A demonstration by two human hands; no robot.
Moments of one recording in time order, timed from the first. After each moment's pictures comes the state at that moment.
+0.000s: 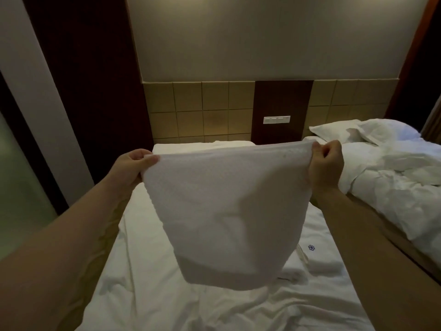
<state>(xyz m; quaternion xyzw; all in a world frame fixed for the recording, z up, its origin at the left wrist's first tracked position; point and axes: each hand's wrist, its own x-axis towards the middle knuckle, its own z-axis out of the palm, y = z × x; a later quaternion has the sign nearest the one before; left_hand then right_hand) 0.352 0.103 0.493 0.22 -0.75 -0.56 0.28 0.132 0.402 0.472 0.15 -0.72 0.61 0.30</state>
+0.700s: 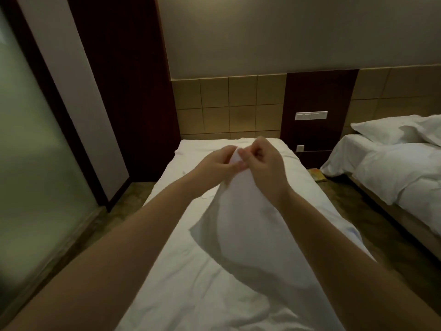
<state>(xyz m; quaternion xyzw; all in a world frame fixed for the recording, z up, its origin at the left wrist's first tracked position) 0.216 0.242 0.505 0.08 -0.85 -0.49 0.17 0.129 0.347 0.485 0.46 -0.63 0.62 0.08</state>
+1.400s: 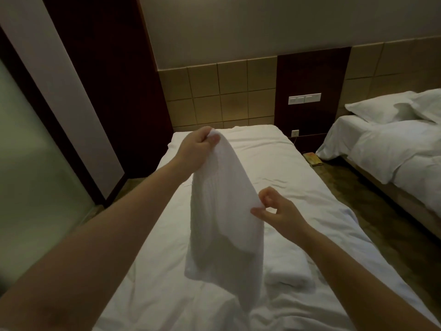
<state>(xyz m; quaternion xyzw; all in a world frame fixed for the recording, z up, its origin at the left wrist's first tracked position) 0.183 0.228 0.503 0.18 -0.85 -0.39 0.30 0.091 0.416 0.369 0.44 -0.72 0.52 -0.12</state>
